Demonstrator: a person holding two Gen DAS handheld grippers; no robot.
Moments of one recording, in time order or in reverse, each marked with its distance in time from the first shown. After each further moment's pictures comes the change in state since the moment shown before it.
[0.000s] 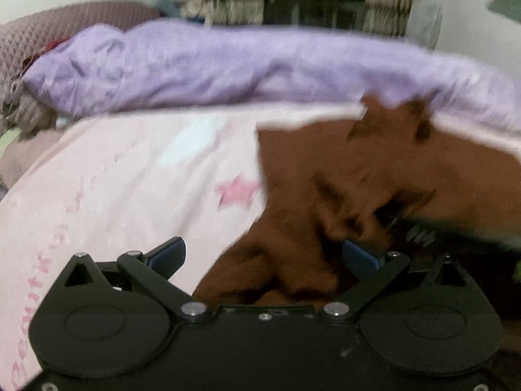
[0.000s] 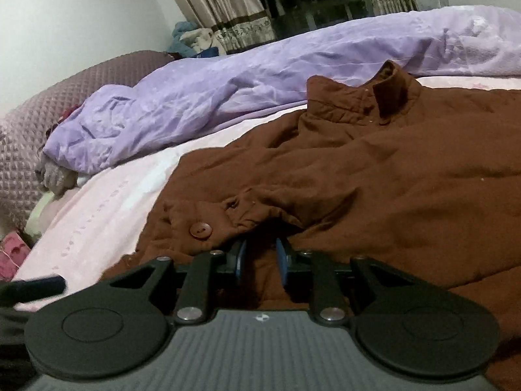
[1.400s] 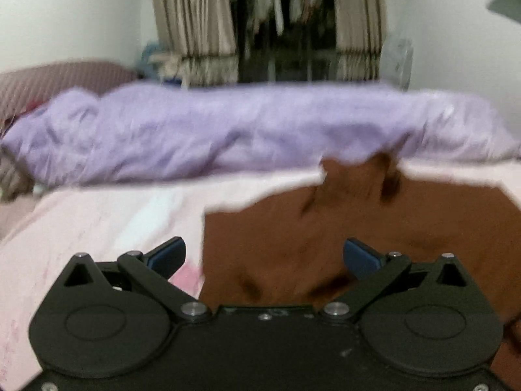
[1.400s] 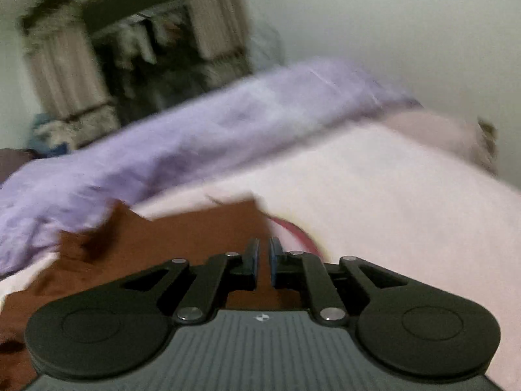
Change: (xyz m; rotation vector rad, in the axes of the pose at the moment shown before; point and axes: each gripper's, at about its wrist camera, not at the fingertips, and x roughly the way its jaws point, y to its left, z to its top) left arm 0.030 -0.059 0.026 0.084 -0.216 -0.041; right arm -0.128 -0.163 0.052 0.122 -0.320 -0.425
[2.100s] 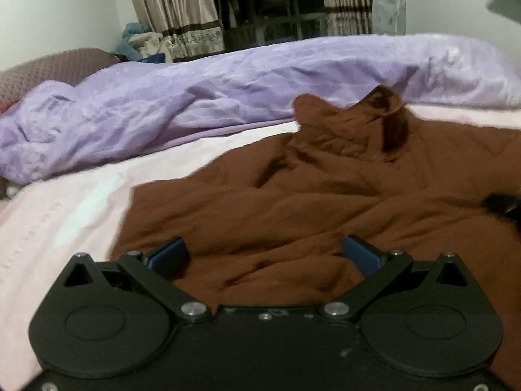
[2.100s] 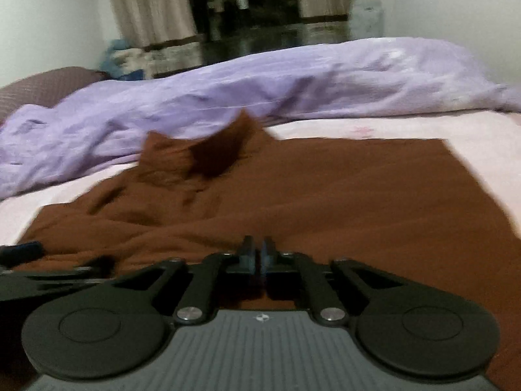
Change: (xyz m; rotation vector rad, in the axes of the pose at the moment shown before) left arm 0.105 -0.053 -0.026 0.136 0.154 0.068; right arm 0.084 0.077 -0.056 -0.171 0.168 0.069
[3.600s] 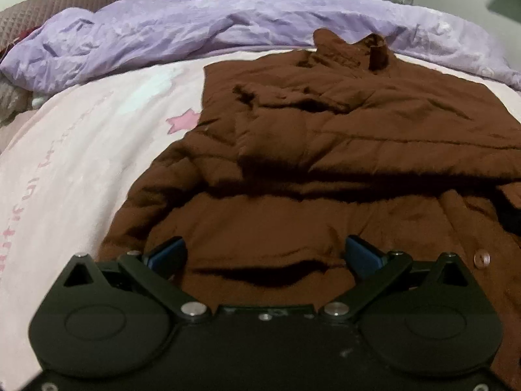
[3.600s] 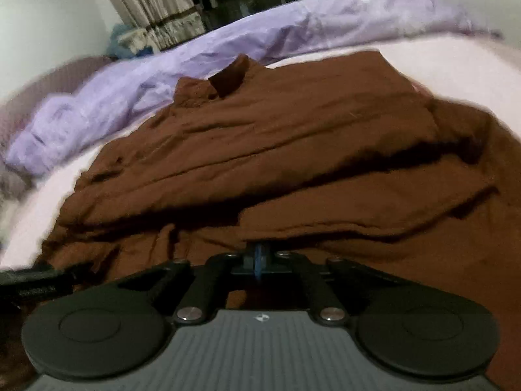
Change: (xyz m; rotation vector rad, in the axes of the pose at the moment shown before) left arm -0.138 0.062 -0.099 -0.134 0.235 -0.106; right arm -0.138 -0.042 -0.080 0.110 0.183 0.116
